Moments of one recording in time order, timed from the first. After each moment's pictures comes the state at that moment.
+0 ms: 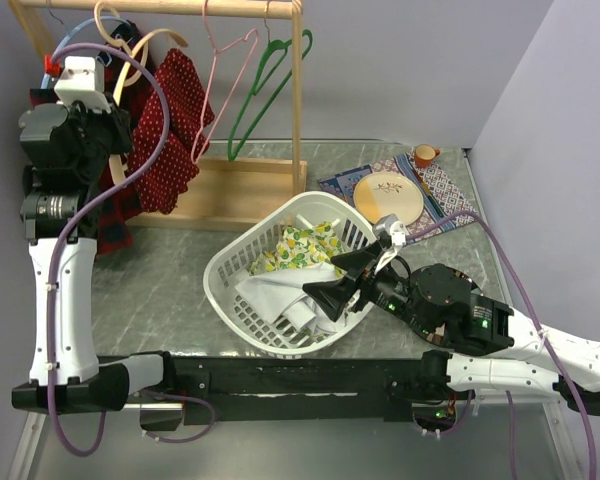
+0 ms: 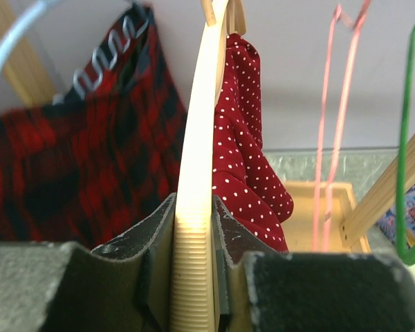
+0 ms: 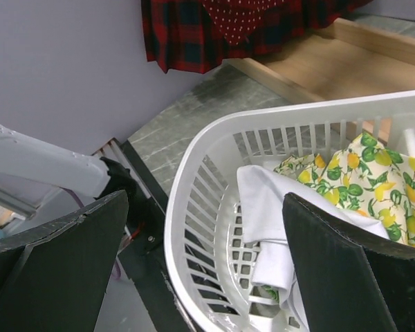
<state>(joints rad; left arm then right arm) 0.05 1.21 1.72 -0.51 0.07 0.02 1.27 0.72 0.94 -0.26 0.34 0.38</state>
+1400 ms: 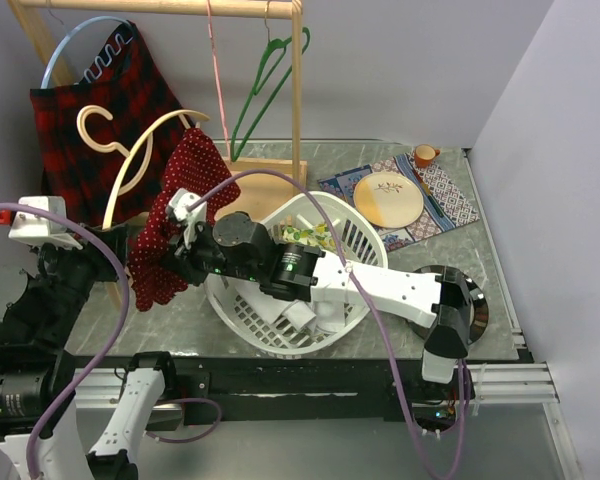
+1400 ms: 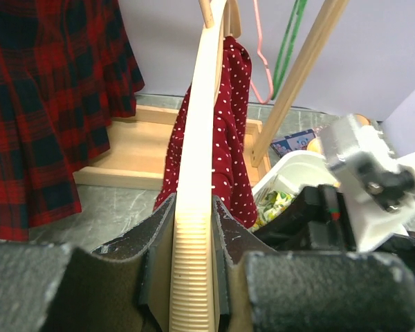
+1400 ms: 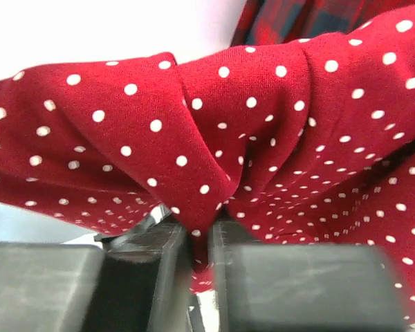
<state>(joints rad) 0.05 0.64 1.58 -0.97 0.17 -0.21 1.27 1.78 1.72 -0.07 0.00 0.18</state>
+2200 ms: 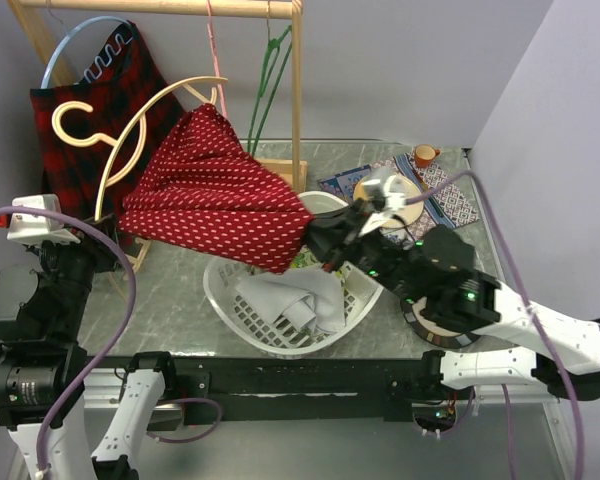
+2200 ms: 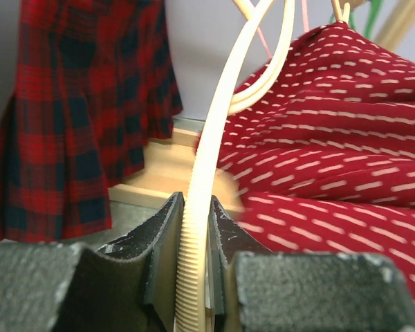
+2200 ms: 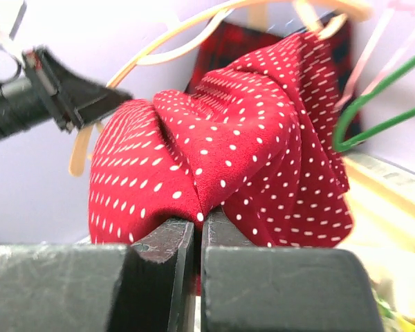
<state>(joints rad) 0.05 0.59 1.44 -0.82 0.02 -0.20 1.27 1.00 1.31 -0.07 0.30 0.14</state>
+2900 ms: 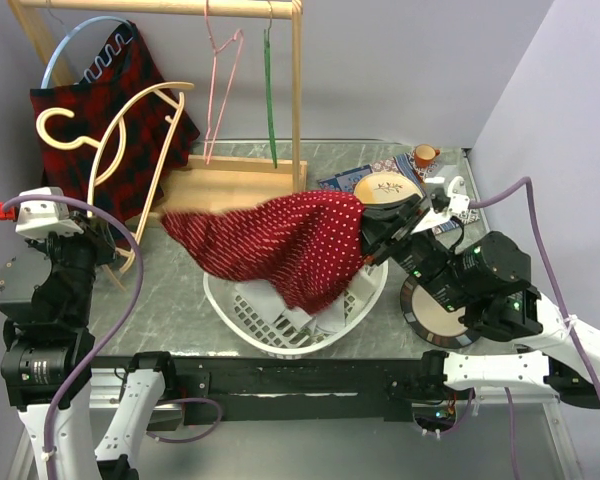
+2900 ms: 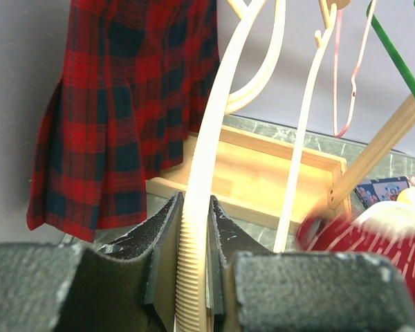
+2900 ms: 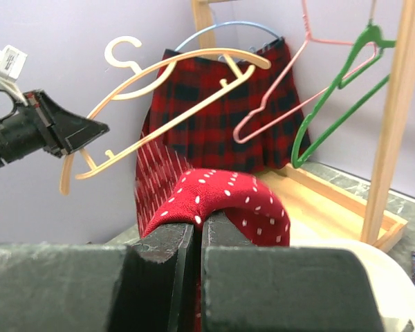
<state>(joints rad) 0.05 0.59 1.35 -0.76 -0.12 -0.15 1.27 0.86 1.31 -0.13 0.44 0.08</state>
